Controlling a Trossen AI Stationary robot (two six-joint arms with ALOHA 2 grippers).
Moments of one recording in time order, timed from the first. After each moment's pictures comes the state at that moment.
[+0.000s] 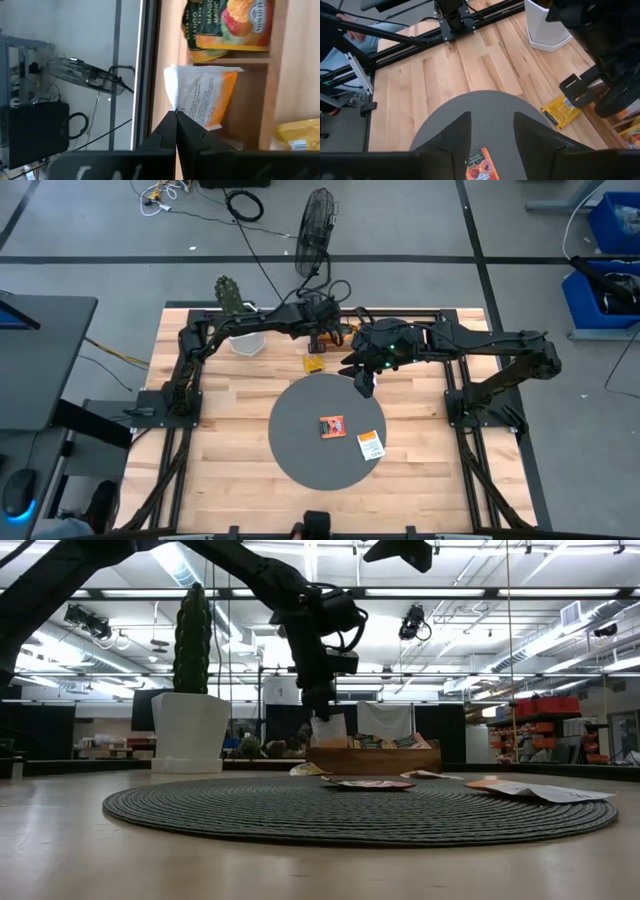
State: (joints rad) left arm 0.40 2.11 1.73 -0.62 -0.45 0.50; right arm -0.03 1.40 1.45 -0.69 0.01 0.33
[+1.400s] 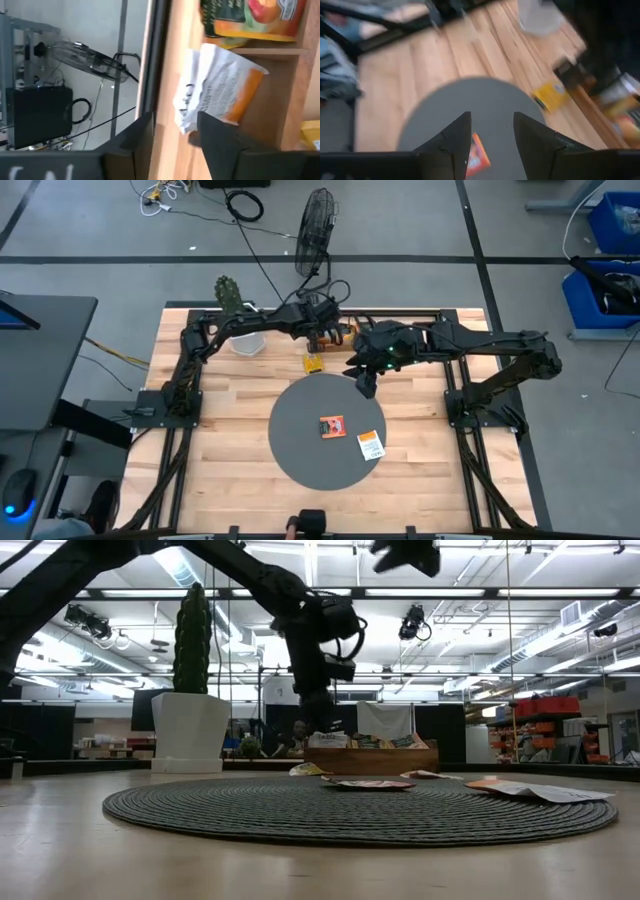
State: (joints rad) left arm 0.41 2.12 1.73 -0.63 -0.50 0.46; right arm -0.03 1.40 1.45 -0.78 0.04 0.33
